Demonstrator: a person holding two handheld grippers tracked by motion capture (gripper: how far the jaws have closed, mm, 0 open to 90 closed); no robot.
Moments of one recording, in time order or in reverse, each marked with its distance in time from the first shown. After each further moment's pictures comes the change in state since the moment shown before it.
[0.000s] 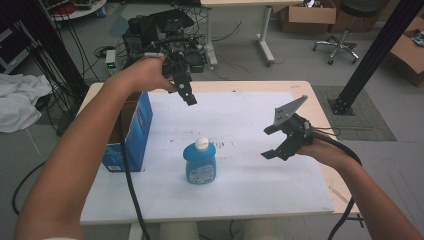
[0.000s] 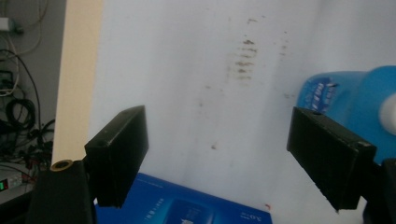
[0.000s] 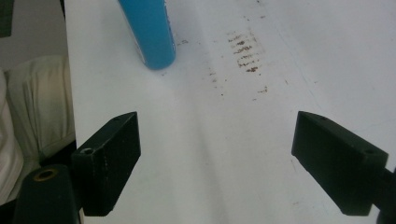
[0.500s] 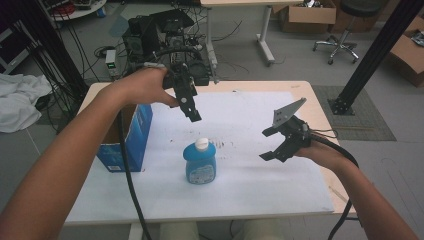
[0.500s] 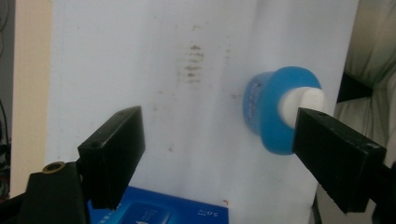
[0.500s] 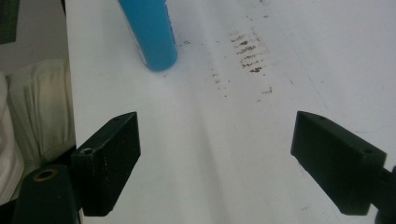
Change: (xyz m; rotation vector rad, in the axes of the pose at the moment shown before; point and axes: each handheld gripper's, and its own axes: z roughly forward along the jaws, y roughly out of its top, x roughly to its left) left arm -0.048 0.003 -0.013 -0.014 -0.089 0.051; right arm 0.000 -0.004 0.007 -0.019 0.012 0.009
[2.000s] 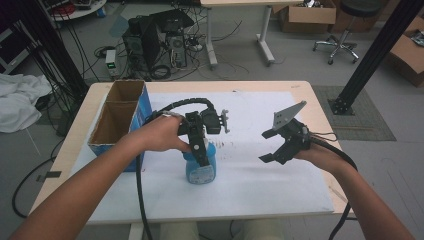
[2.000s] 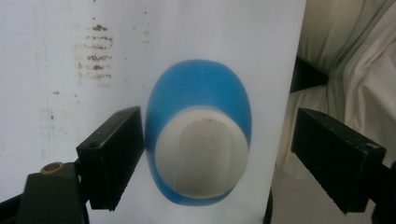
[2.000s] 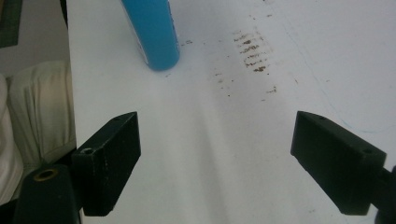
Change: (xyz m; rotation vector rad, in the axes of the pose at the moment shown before) left arm -0.054 0.000 0.086 0.077 -0.141 -0.008; right arm 0.002 -0.006 0.004 -0.014 0.004 0.005
